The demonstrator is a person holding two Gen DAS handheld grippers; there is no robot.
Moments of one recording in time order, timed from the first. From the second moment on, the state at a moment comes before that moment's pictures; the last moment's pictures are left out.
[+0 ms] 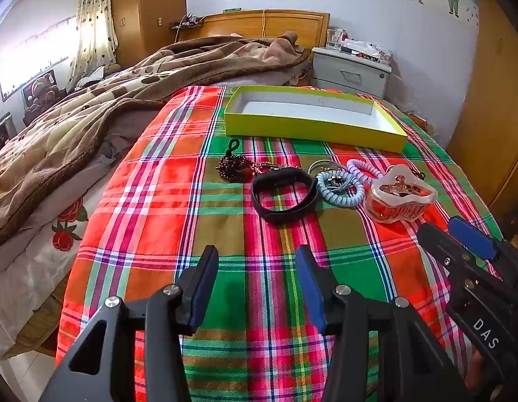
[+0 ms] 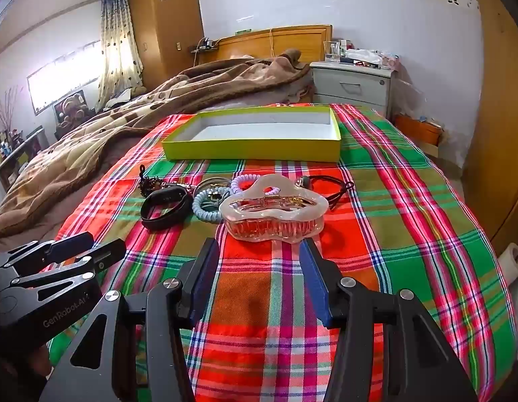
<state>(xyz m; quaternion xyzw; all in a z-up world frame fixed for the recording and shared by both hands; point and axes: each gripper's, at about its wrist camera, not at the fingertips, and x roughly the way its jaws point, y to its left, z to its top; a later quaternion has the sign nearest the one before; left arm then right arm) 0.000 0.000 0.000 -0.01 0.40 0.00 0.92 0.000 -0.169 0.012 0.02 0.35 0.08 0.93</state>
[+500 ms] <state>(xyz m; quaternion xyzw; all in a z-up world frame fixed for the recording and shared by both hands) 0.001 0.003 0.002 -0.01 0.40 0.00 0.92 0.002 -0.170 0.011 0.02 0.35 0.09 0.93</state>
